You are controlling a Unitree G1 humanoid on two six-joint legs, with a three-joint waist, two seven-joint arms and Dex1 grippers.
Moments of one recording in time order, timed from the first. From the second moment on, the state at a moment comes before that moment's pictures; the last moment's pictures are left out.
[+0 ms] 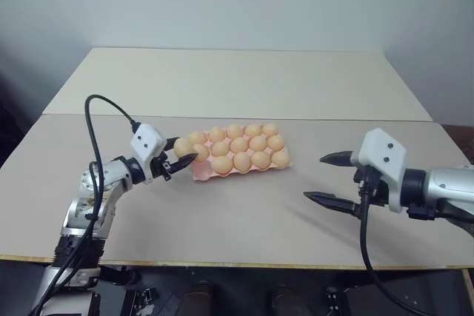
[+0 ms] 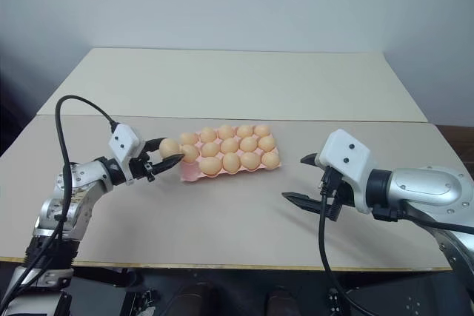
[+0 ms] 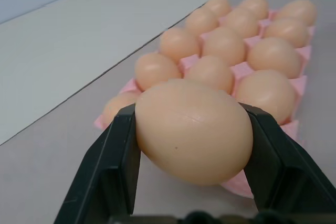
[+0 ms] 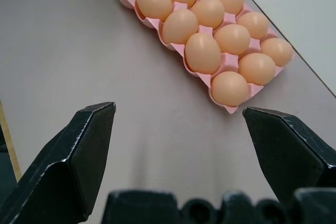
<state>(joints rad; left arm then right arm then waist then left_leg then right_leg) -0.40 0.60 0.02 0.07 -0.27 0.17 -0.89 -0.21 -1.06 -0.24 -0.76 0.73 0.92 0.72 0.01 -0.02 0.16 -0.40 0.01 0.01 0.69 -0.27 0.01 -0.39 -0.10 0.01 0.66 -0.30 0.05</state>
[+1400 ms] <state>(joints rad) -0.08 0.97 0.47 -0.09 -0.59 0.28 -1.23 -0.06 -1.15 -0.47 -0.73 0.77 0.90 0.90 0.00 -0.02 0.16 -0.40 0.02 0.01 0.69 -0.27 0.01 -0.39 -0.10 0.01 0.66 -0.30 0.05</state>
